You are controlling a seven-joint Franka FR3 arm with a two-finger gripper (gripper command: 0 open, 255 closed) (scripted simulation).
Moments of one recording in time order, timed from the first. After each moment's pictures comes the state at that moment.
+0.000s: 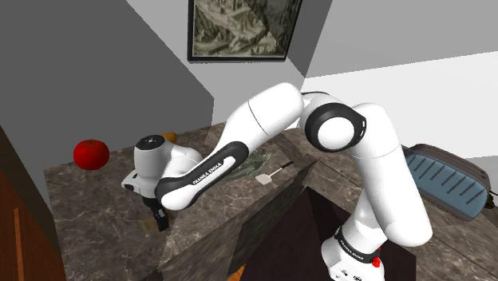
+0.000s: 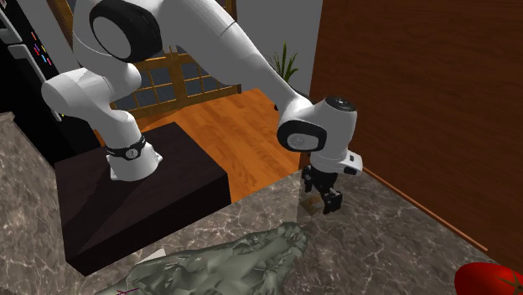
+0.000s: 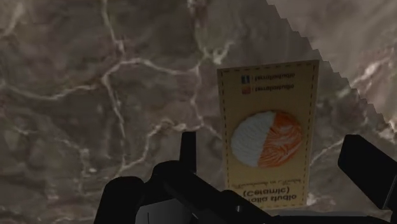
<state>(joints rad) 0.41 0.74 0.22 -1.66 -0.23 2.38 -0.58</state>
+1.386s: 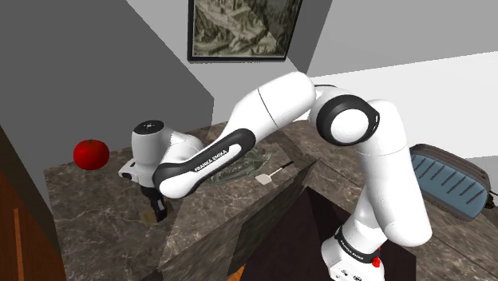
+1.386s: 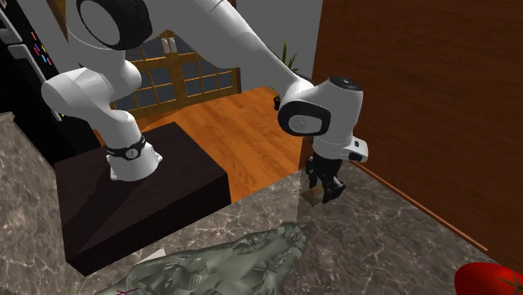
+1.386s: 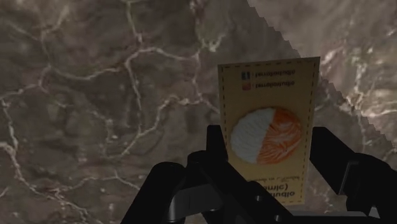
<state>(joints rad) 0.39 0.66 0.24 -1.67 -0.21 2.31 -0.60</state>
